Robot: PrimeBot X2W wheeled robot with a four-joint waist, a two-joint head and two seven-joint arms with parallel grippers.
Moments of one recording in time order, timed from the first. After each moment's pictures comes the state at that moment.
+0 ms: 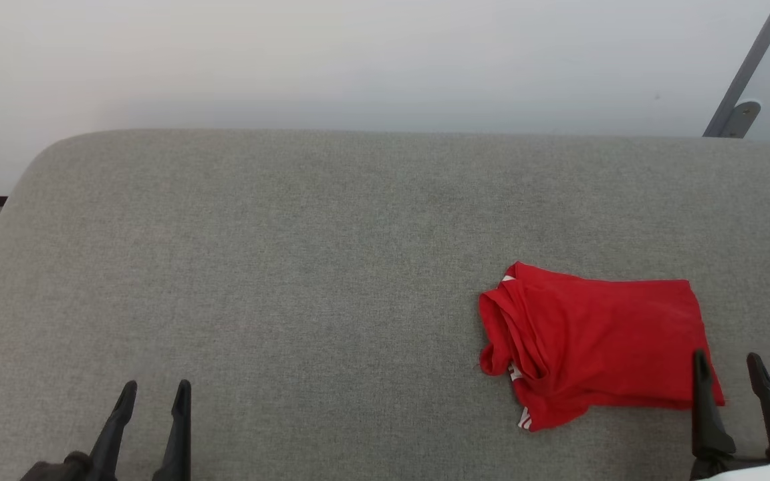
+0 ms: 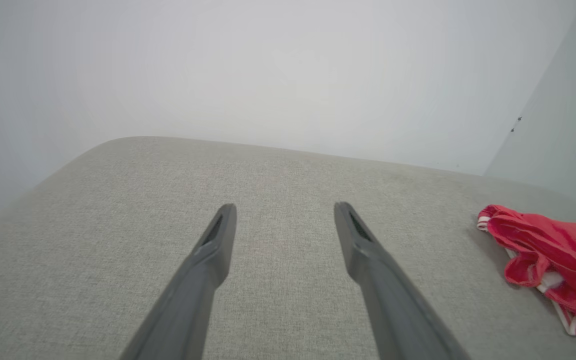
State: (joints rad) left arm 0.22 0.22 -0.03 0.00 -0.37 -0.13 -0.26; right arm 0.18 -0.09 -0.15 0.01 0.30 0.13 -0.23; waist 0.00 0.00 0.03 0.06
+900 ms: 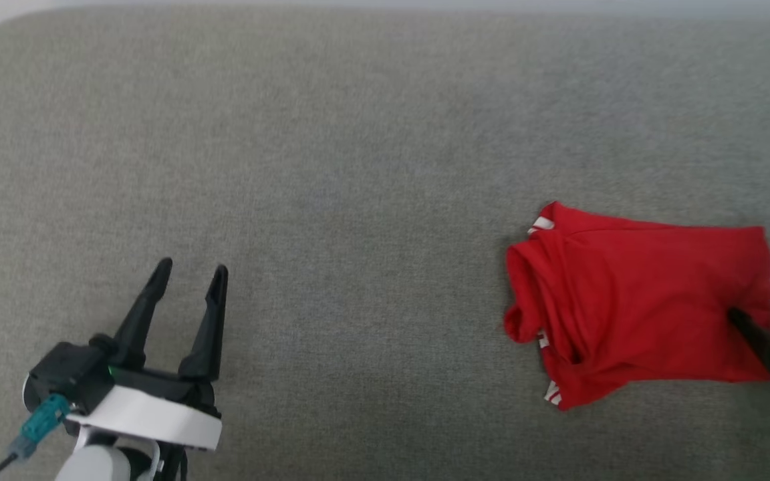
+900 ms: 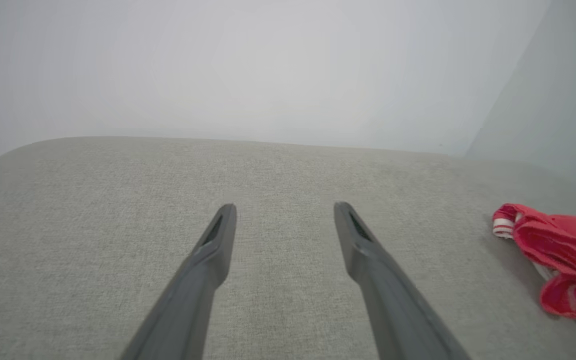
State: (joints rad) left arm -0.08 0.30 -0.17 0.04 -0.43 -0.13 -0.26; right arm -0.17 -0.45 -0.11 0.05 0.46 0.13 0.79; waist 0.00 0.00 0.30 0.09
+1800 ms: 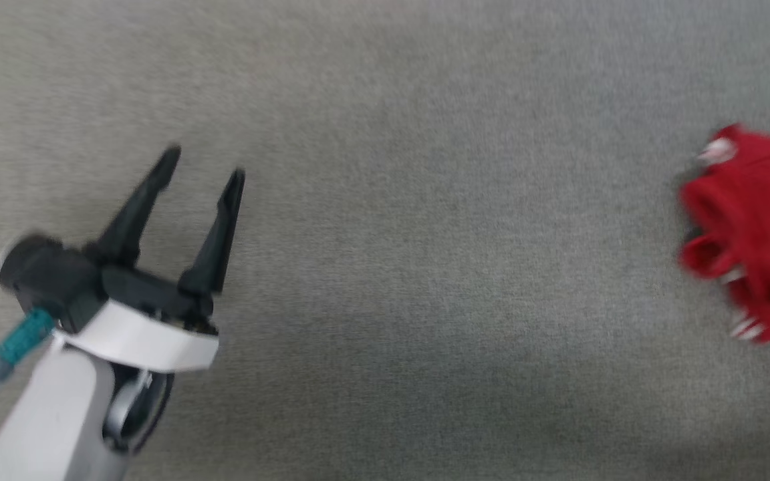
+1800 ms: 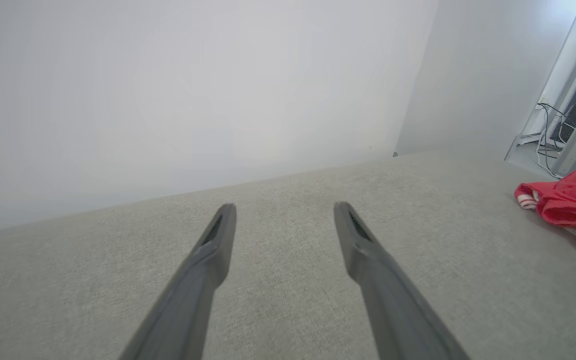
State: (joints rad) left arm -0.31 0.43 -0.28 -0.01 -0.43 -0.13 -0.26; right arm -0.30 -0.42 -0.51 0.10 0.37 0.13 0.60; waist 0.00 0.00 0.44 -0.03
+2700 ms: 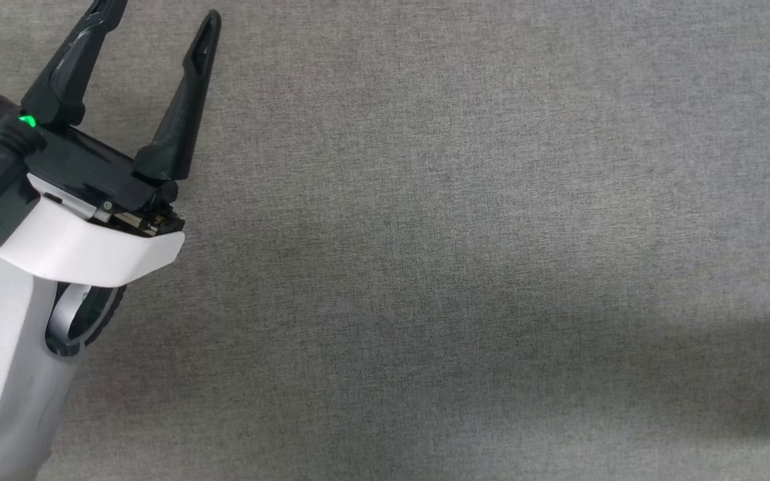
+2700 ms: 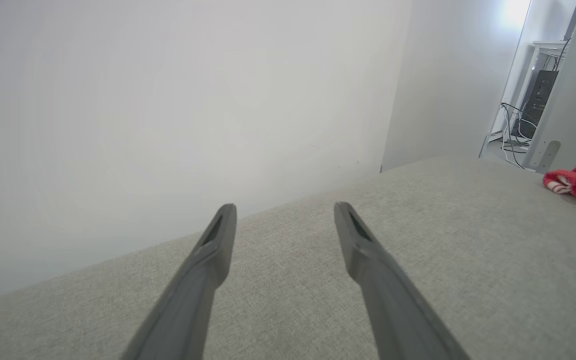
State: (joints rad) left arm -0.63 0.54 -0.34 -0.08 -0.45 -0.13 -0.26; right arm -0.75 -0.41 -0.84 0.57 -0.07 0.13 0.16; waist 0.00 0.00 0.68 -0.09
